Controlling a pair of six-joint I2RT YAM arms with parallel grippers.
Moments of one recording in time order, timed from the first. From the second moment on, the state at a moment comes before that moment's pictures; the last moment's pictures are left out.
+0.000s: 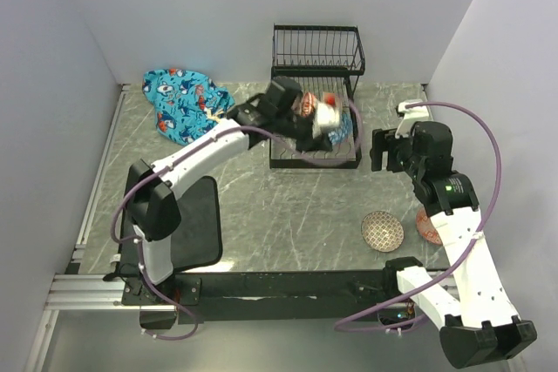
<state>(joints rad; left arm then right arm) -0.80 1.86 1.78 -0.53 0.72 0.60 0.14 0.87 1.05 -0.69 0.00 -0.03</state>
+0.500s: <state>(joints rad) -0.67 2.14 1.67 0.45 0.71 -0.83 0.06 0.90 1.05 -0.69 0.01 -0.01</state>
